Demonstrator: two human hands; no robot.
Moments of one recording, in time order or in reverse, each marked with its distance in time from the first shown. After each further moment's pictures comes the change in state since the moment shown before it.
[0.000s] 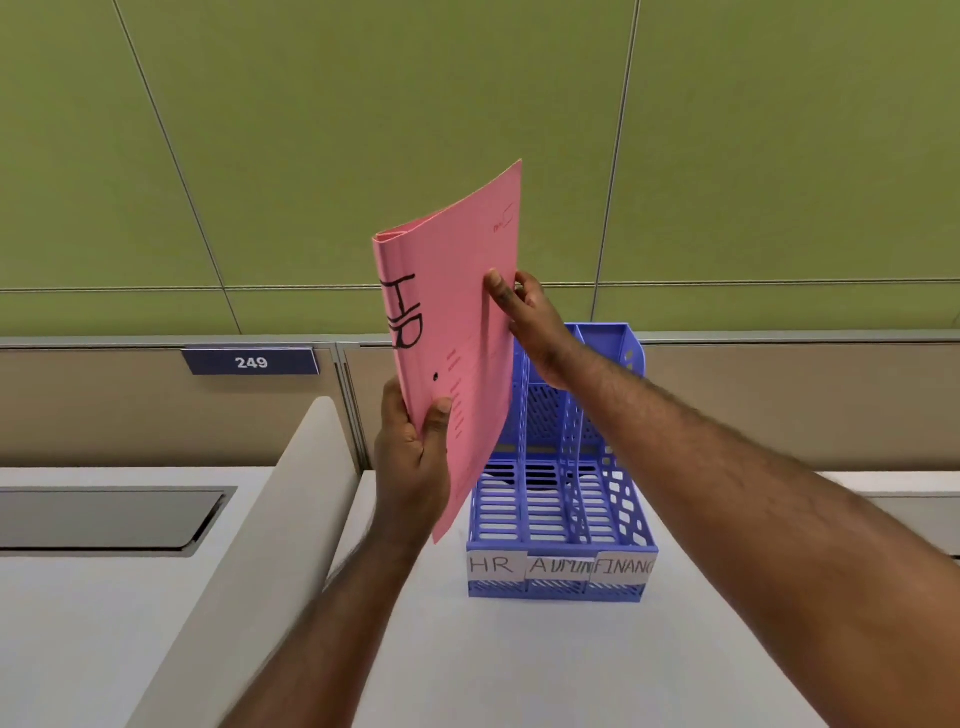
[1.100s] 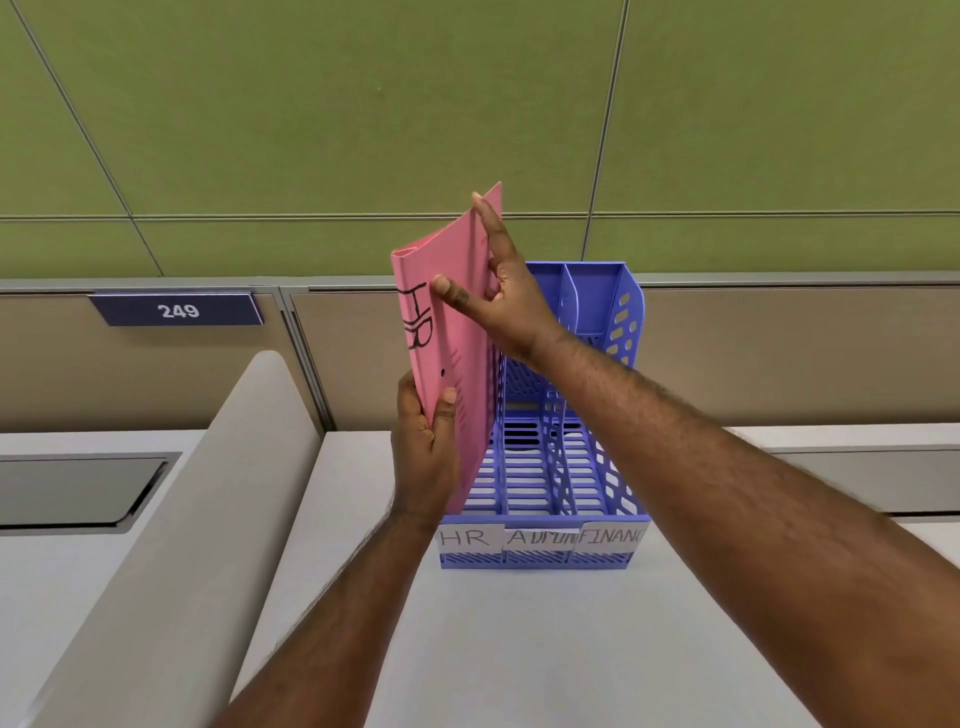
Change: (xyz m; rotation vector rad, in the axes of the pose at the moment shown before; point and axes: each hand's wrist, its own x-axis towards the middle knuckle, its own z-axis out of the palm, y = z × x) left_hand -0.011 -0.104 0.055 -0.014 -0.044 -0.205; right_hand 0.013 0.068 -0.007 -0.300 0.009 -0.194
